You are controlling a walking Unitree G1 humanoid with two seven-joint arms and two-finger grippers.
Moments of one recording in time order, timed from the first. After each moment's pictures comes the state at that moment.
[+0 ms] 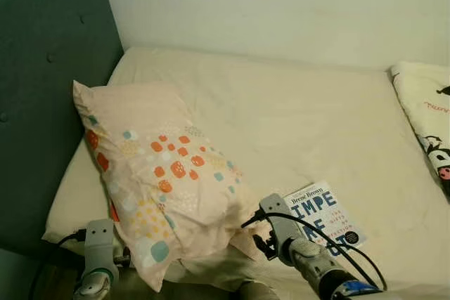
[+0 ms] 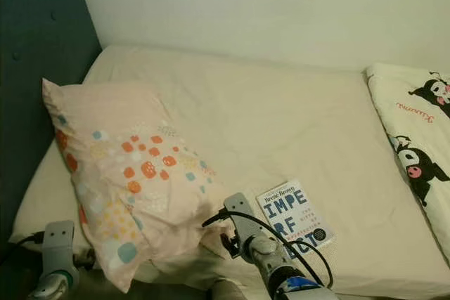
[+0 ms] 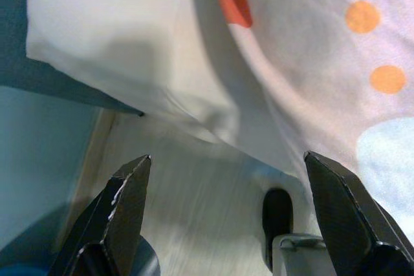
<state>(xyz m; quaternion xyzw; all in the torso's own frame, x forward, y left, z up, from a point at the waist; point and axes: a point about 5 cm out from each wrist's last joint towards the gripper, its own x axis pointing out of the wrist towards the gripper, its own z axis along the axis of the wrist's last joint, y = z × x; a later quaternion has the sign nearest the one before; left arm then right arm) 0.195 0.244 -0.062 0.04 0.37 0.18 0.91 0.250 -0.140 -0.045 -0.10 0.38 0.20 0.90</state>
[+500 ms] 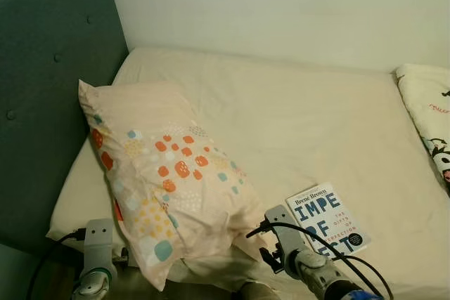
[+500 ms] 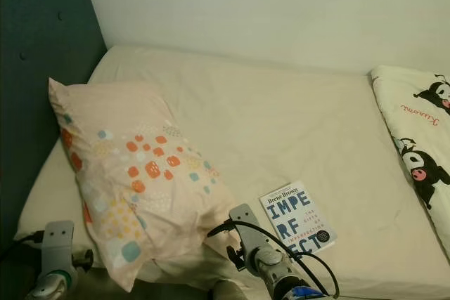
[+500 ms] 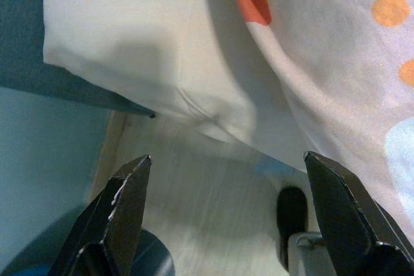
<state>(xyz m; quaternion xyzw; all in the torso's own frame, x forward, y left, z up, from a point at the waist) 0.196 0.245 -0.062 0.06 0.37 0.17 0.91 0.234 -0.155 -0.057 -0.11 0.41 0.18 0.89</state>
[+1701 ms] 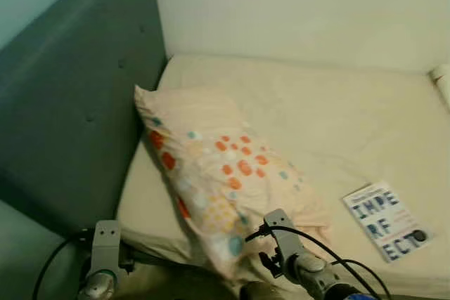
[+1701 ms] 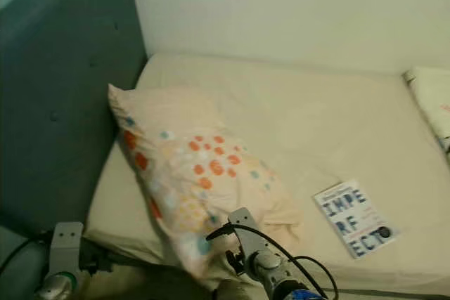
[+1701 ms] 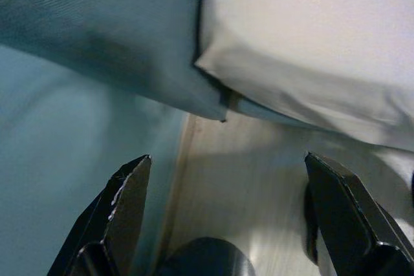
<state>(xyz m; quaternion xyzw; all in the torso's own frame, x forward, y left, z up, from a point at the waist) 0.195 0.239 -0.064 0.08 0.38 0.14 0.91 0.228 -0.150 -0.061 -0.10 0.42 0.18 0.88</state>
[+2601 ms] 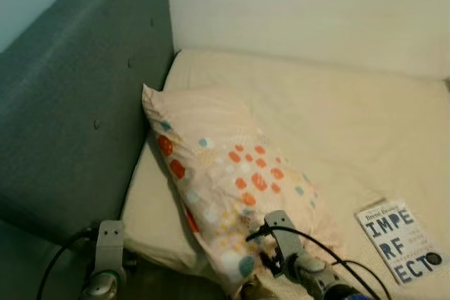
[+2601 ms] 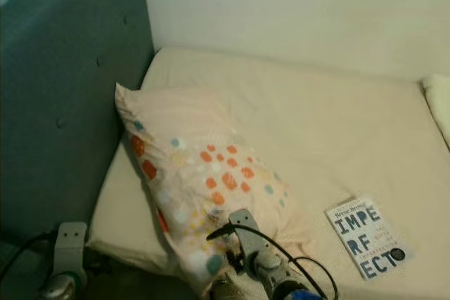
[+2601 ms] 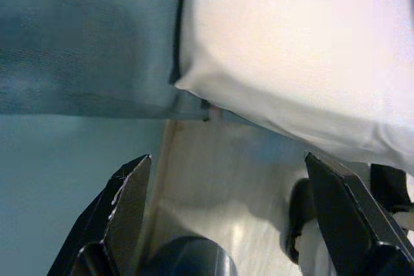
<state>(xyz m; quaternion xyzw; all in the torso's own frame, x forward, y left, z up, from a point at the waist) 0.192 0.229 -0.069 0.06 0.39 0.13 0.91 0.235 -0.151 -0.057 -0.10 0.41 0.18 0.89</state>
